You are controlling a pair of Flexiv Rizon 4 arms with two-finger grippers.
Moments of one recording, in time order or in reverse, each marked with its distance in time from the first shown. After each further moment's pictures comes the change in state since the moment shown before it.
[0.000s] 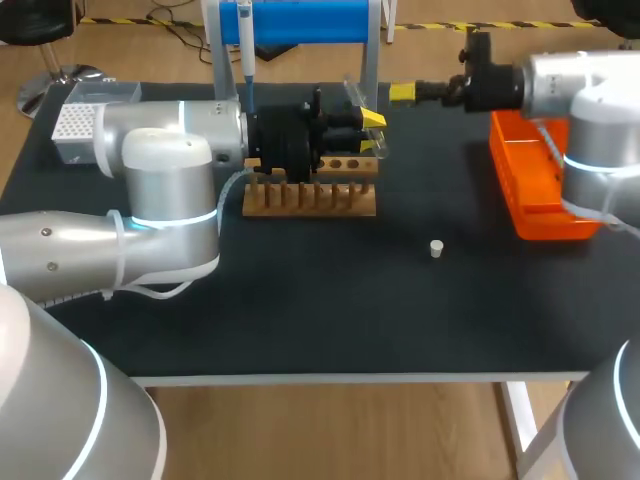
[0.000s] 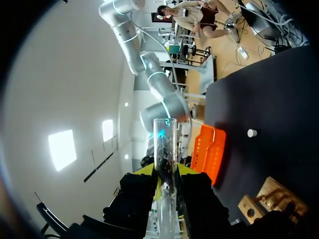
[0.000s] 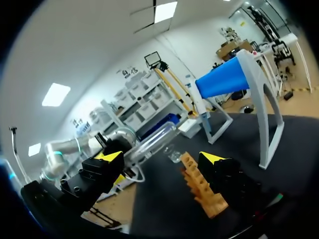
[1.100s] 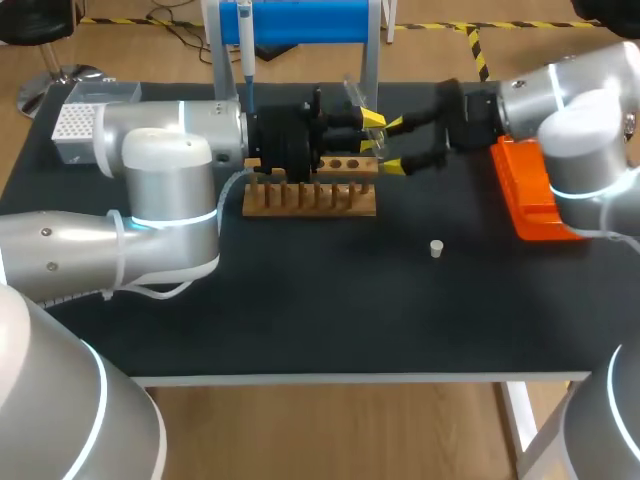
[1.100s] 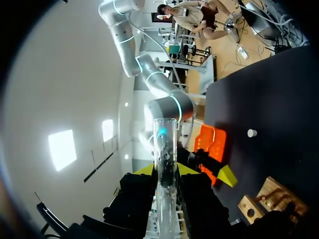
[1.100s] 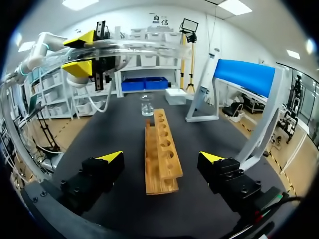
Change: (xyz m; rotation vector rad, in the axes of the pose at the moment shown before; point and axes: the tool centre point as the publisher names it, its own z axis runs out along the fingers) left arm 0.000 0.000 0.000 0.000 0.000 0.000; right arm -0.065 -0.082 0.008 0.340 -0.193 -0.639
